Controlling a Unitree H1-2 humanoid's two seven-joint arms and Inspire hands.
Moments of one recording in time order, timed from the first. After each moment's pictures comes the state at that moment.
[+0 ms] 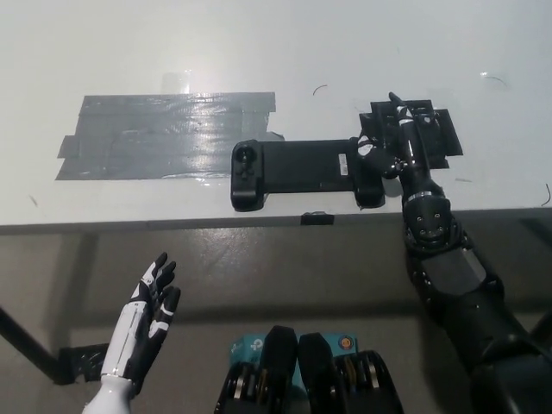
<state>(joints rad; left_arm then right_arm) 0.01 0.09 -0.02 -0.04 0.10 -0.11 -0.04 -0.90 -0.03 -0.03 1.09 -0.20 -0.19 -0.28</state>
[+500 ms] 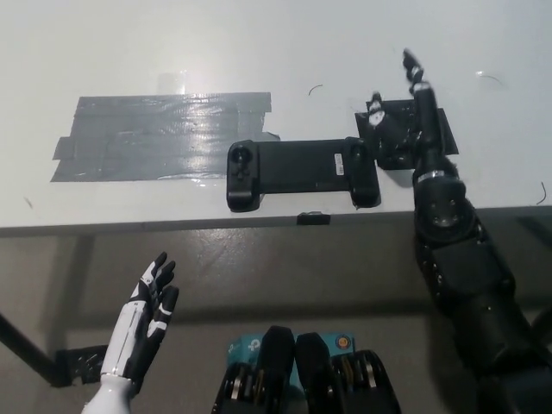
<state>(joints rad) 0.01 0.09 -0.02 -0.04 0.10 -0.11 -0.04 -0.85 -0.04 -0.02 0.80 -0.18 -0.20 -0.26</state>
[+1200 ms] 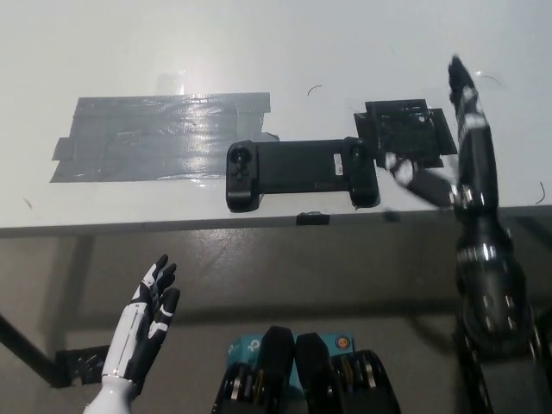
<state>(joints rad) 0.01 0.09 -0.02 -0.03 0.10 -0.11 -0.04 -0.38 -0.05 0.05 0.01 -0.18 -0.10 -0.19</state>
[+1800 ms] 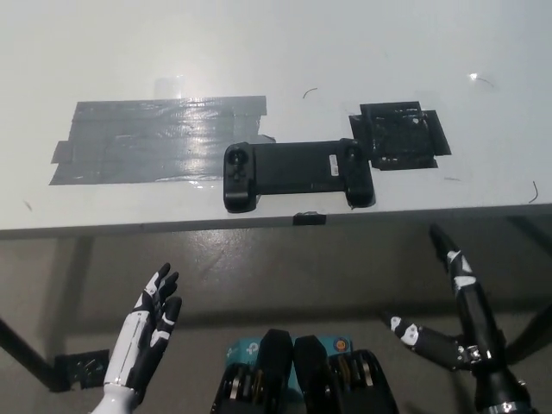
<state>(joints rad) 0.04 0.09 -0.03 -0.03 0.10 -0.11 -0.04 0.00 -0.11 0.16 -0.11 -0.19 -0.11 -0.07</state>
